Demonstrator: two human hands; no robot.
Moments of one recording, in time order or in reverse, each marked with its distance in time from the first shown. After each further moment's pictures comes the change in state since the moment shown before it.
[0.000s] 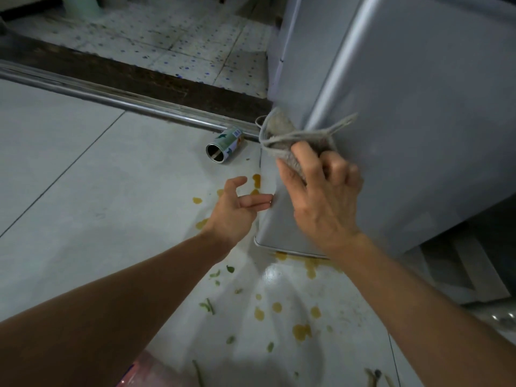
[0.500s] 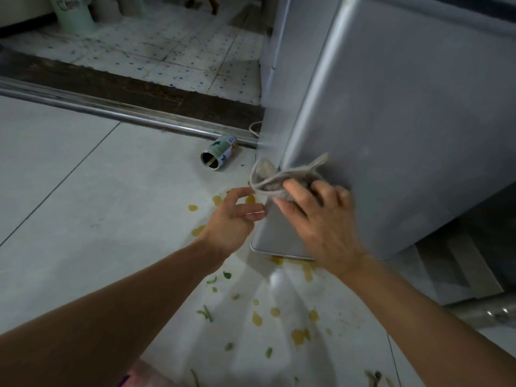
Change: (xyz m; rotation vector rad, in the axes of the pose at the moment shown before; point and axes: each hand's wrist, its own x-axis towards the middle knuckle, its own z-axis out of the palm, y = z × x) left_hand -0.006 0.003 0.003 0.043 -0.069 0.006; right_hand -0.030 0.013 -0.014 0.056 -0.109 -0.117
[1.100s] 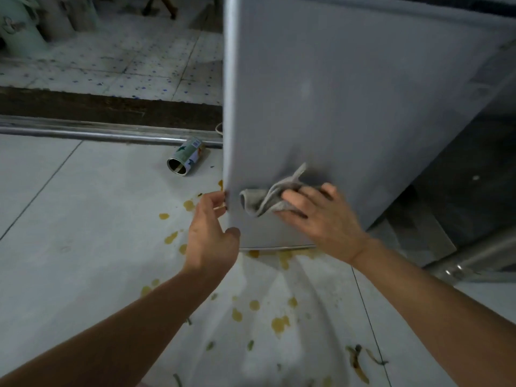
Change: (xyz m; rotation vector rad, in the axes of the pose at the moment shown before) left_hand -0.024 0.001 0.053 0.326 0.269 0.193; right_hand -0.063 0.059 -0.004 0.099 -0.124 -0.138
